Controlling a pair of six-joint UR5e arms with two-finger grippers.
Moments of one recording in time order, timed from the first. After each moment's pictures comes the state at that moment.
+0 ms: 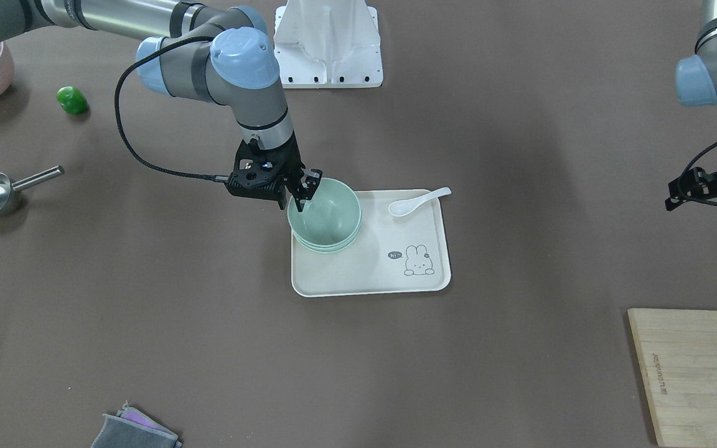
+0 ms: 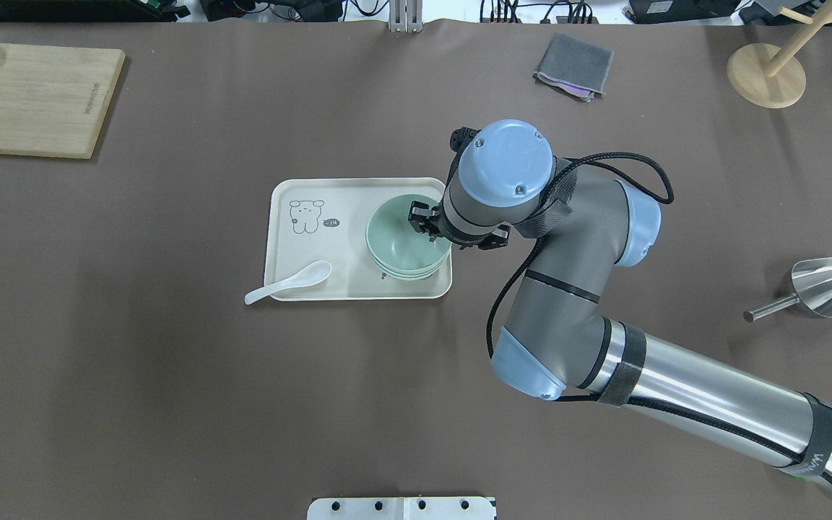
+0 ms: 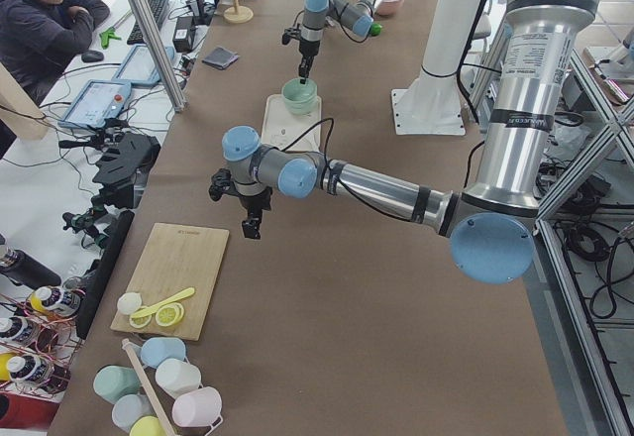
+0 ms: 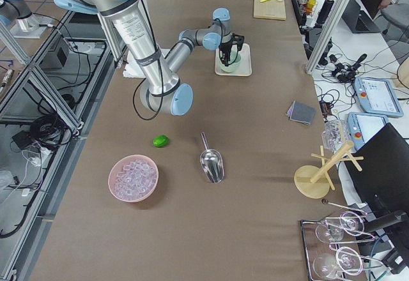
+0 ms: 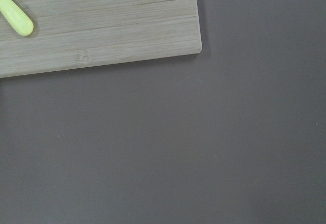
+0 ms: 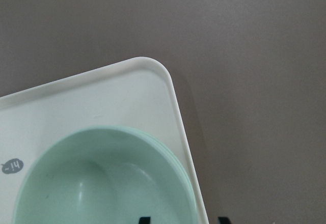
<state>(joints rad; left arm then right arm) -1.25 -1.72 -1.66 -1.64 -2.30 -0.25 0.56 -0.87 1.64 -1.46 1.82 1.45</state>
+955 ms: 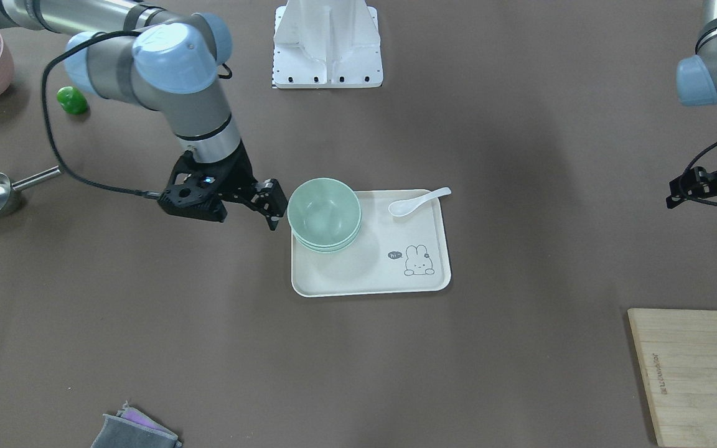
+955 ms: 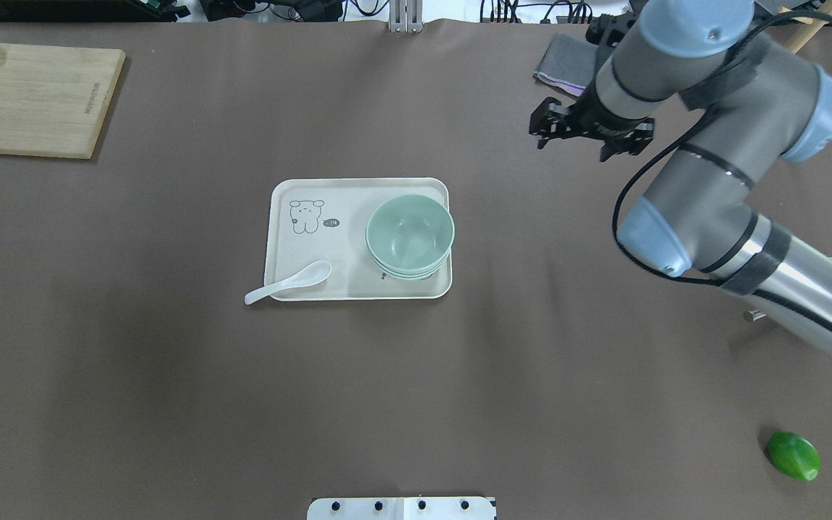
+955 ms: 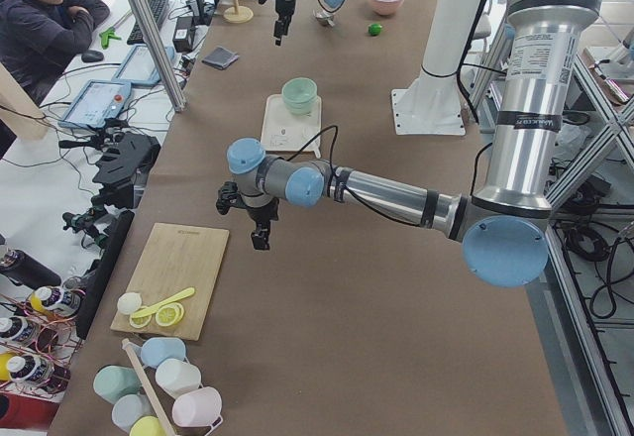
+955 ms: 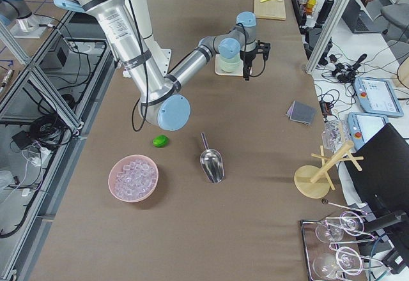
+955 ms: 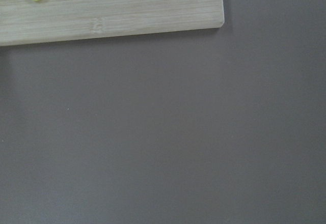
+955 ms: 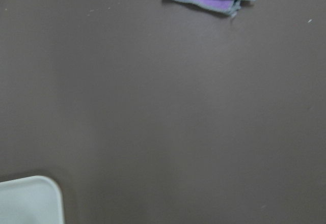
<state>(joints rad) -1.26 -1.67 -1.67 -1.62 -2.31 -0.26 0.90 -1.04 1.71 -1.52 2.04 1.08</state>
